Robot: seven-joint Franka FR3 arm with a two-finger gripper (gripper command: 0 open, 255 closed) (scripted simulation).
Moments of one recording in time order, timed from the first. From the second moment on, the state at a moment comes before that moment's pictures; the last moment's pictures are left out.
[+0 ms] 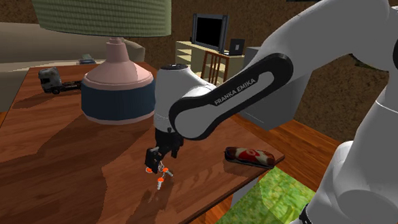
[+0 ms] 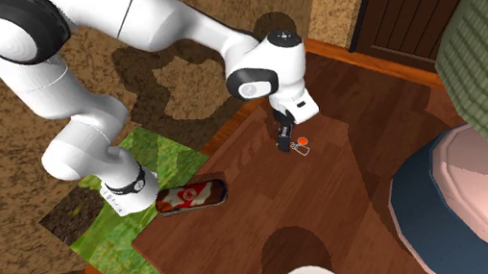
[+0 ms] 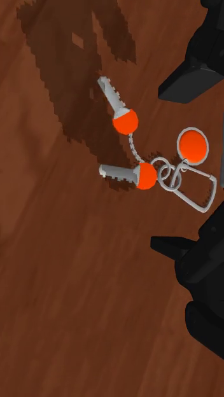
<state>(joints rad) 0.22 0.01 0.38 -2.28 0.02 2.36 0.35</state>
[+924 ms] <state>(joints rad) 0.22 0.05 0.38 -2.29 -0.01 2.42 0.37</state>
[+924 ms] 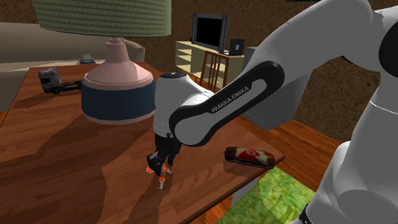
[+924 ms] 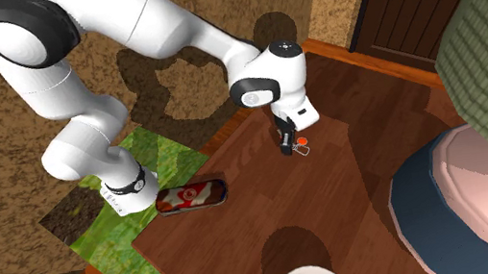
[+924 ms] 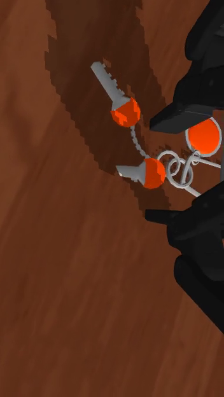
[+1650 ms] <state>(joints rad) 0.23 0.03 0.38 -2.28 0.00 2.38 0.36</state>
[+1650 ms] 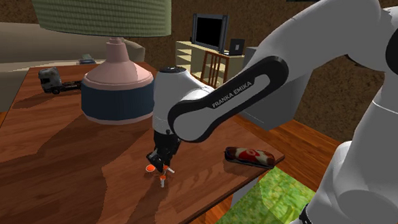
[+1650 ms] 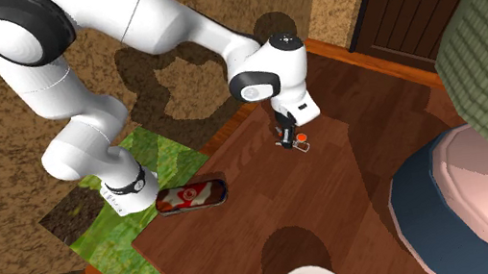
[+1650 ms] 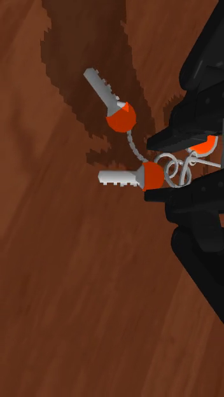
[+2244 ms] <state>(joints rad) 0.23 -0.04 0.38 -2.22 0.04 2.27 0.34</state>
